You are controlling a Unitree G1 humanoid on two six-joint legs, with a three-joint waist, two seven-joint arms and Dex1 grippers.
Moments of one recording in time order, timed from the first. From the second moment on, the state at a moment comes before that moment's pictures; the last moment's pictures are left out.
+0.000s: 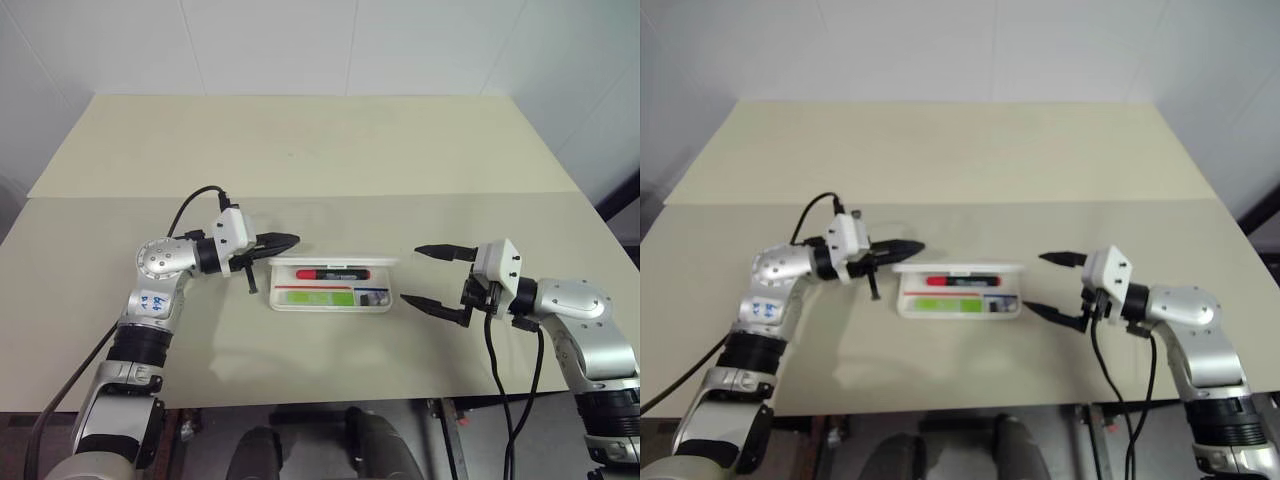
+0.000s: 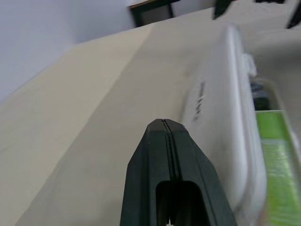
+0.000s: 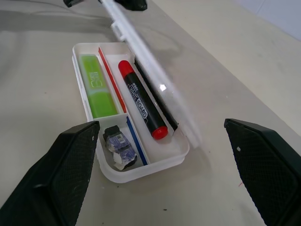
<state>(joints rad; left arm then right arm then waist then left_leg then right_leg) -0.61 0.50 -0.07 0.33 -0.22 -0.21 -1.10 -0.24 -0.69 -0.07 -0.08 0.38 0.04 1.11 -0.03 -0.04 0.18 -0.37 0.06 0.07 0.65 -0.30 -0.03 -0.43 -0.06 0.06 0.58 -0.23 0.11</state>
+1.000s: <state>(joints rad) -0.60 0.49 -0.29 0.16 -0.08 0.08 -1.13 -0.05 -0.73 -0.17 -0.36 0.46 0.22 0.97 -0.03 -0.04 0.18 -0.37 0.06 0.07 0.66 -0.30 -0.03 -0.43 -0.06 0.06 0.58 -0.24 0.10</state>
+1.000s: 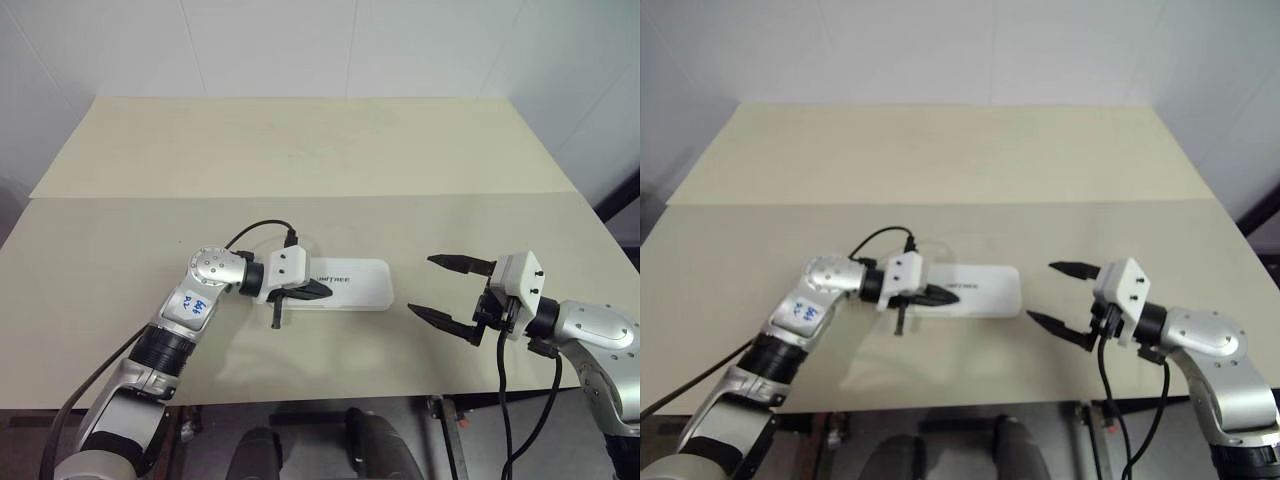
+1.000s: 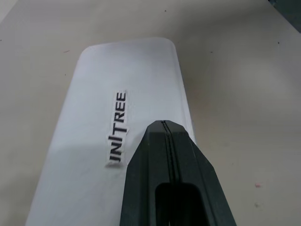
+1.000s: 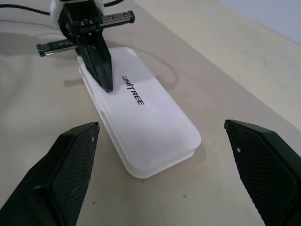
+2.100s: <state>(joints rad) -0.20 0.63 0.19 -0.12 -0.39 0.12 -1.00 -0.21 -0.69 -0.12 -0.03 0.40 0.01 1.07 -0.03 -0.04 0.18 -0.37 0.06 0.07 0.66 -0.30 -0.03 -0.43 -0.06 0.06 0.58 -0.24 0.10</state>
